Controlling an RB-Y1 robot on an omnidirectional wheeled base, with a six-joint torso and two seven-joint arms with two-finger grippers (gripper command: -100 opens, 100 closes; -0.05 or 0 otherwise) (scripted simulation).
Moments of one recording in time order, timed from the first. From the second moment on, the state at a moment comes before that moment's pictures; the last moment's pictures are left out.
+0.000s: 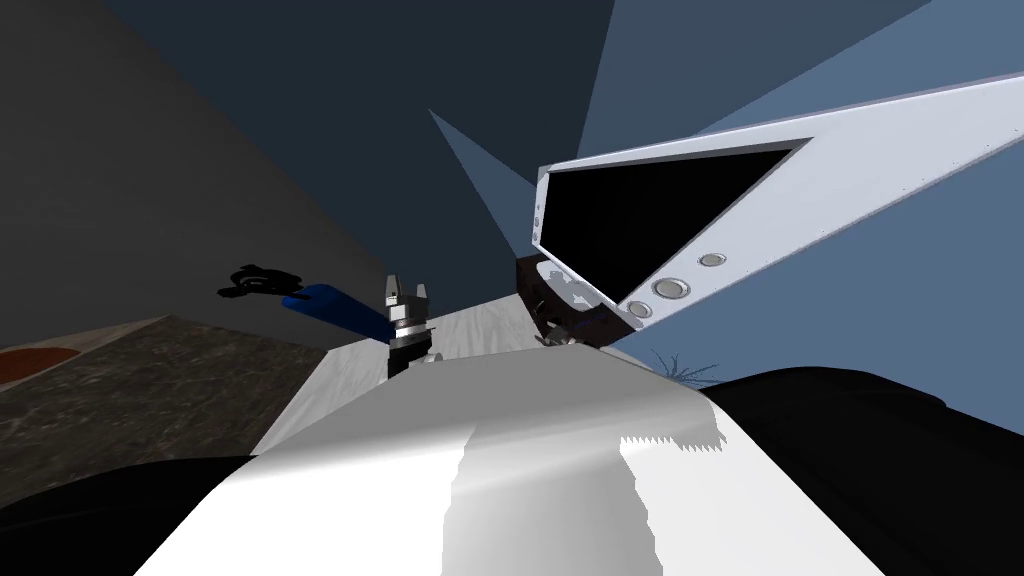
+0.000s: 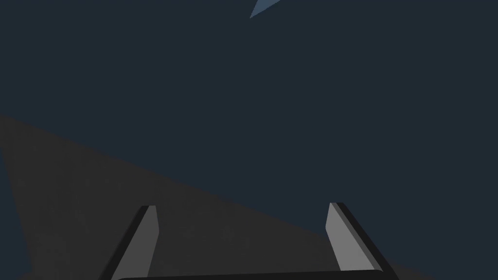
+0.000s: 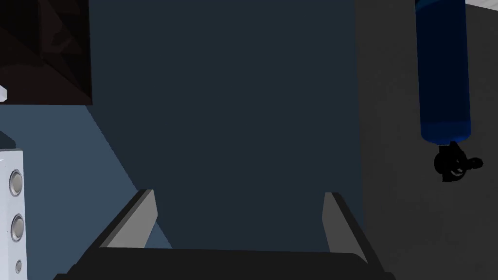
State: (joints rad) left arm 0.53 0.02 0.04 -2.22 -0.03 -0.43 0.11; right arm 0.47 -0.84 0.51 -1.92 0.77 -0.14 0.34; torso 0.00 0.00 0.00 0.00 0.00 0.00
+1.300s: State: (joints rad) left arm 0.53 0.02 0.04 -2.22 -0.03 -0.43 0.11; right arm 0.47 -1.16 0.71 -1.72 1.00 -0.12 0.52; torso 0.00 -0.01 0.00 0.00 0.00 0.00
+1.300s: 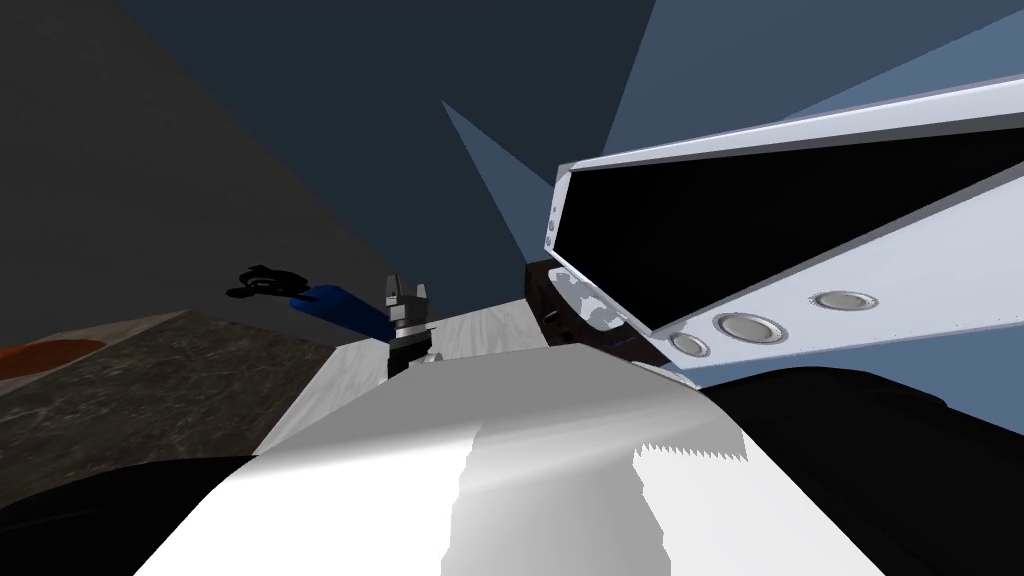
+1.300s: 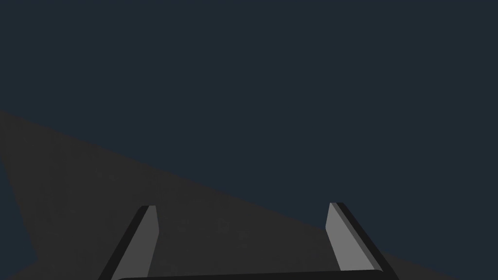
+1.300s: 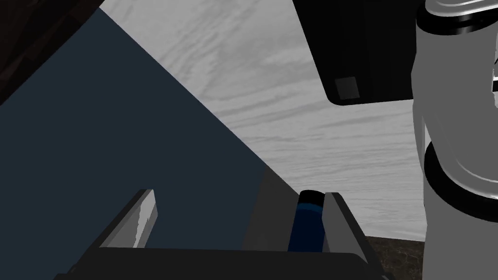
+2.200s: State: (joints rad) left arm 0.53 0.02 0.04 -2.22 -0.03 -0.43 0.11; right arm 0.47 -1.33 0.82 -1.60 1.11 -0.13 0.62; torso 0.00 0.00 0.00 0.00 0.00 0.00
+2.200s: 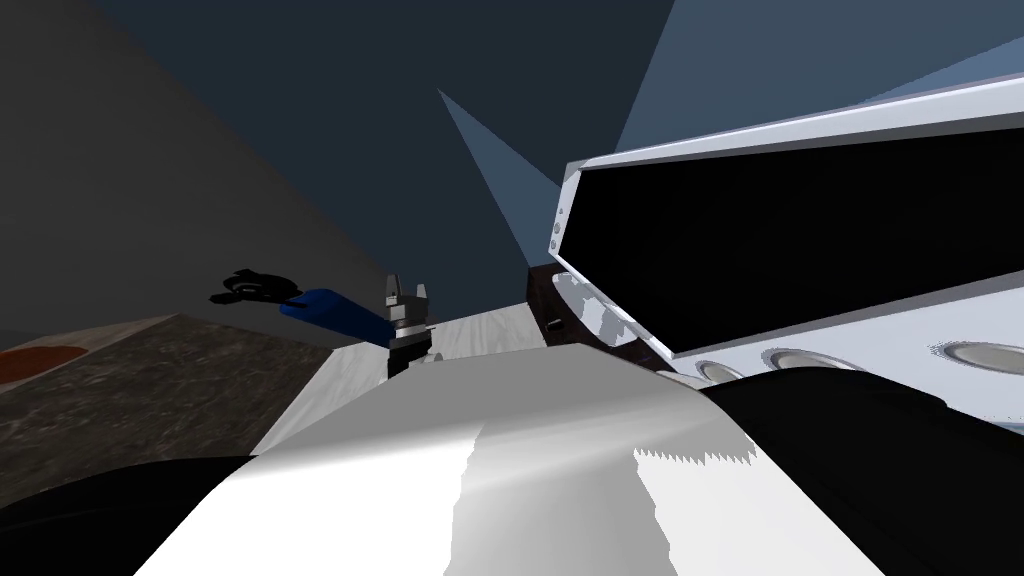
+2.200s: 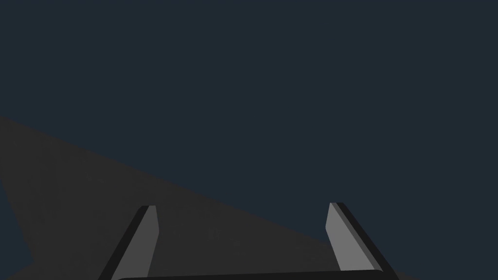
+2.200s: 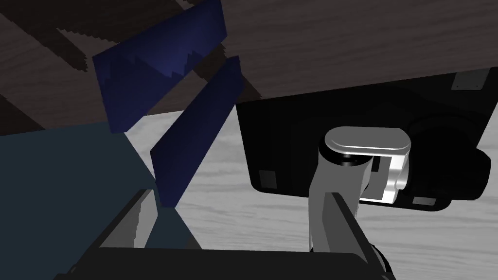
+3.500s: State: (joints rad) left arm 0.53 0.02 0.04 -2.22 -0.03 -0.43 0.11; right arm 0.46 -1.52 0.96 -1.45 1.20 -0.16 0.70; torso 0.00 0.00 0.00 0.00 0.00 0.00
